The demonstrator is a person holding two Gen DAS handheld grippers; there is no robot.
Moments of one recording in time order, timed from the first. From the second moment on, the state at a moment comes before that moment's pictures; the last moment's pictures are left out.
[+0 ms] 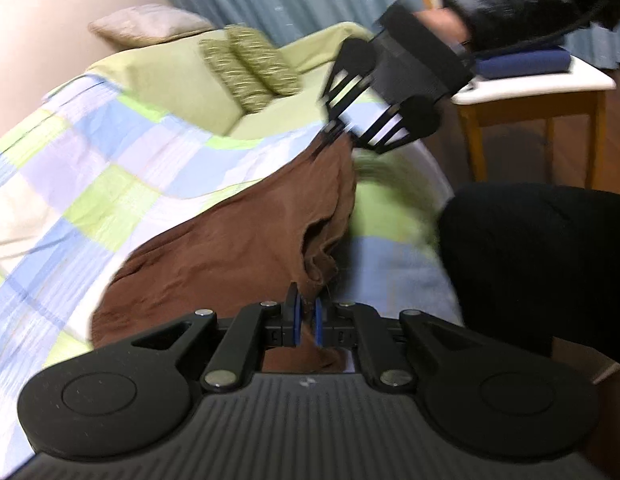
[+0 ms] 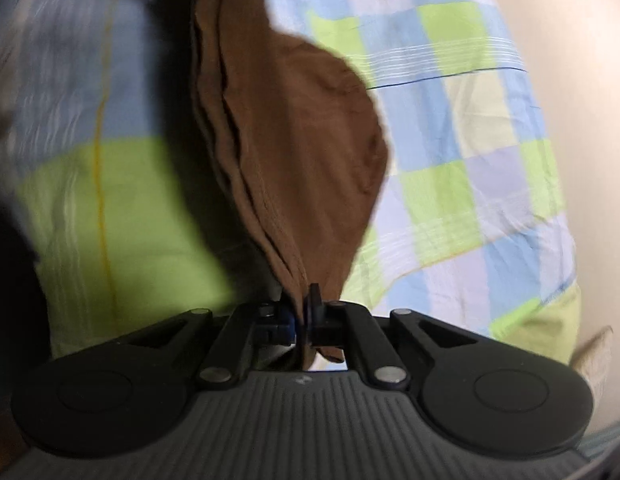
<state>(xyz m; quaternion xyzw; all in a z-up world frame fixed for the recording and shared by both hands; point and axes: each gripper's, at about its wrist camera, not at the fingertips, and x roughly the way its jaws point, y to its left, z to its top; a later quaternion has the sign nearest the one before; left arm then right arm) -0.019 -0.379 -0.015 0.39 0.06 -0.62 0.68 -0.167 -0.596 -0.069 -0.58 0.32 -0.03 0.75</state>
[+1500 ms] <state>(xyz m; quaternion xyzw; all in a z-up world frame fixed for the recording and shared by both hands) 0.267 -0.374 -0.044 0.25 0.30 -0.53 0.76 0.090 -0.683 0.012 -0.20 0.47 0.18 0.84</state>
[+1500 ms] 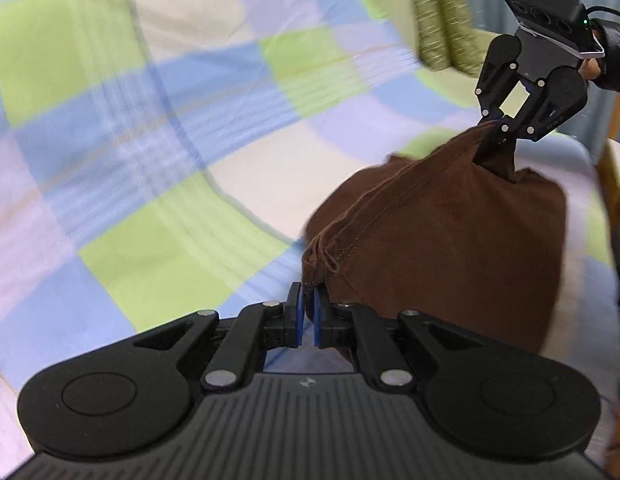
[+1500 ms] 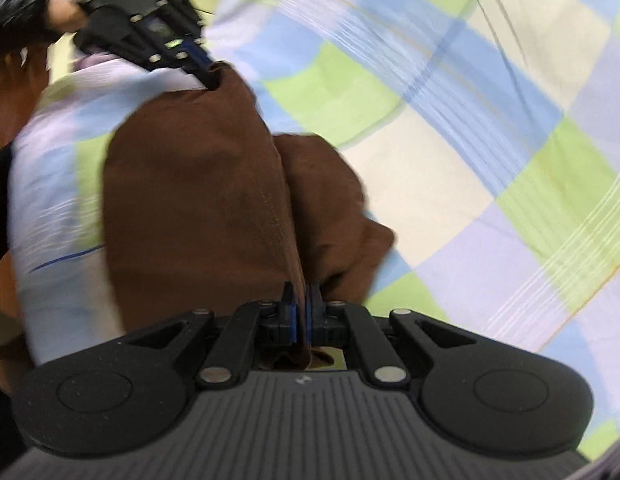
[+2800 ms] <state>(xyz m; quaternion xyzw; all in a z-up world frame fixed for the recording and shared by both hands) 0.282 -0.349 -0.057 0.13 0.34 -0.48 0.80 0.066 -0.775 -0.020 0.14 0.32 -0.05 0.94</state>
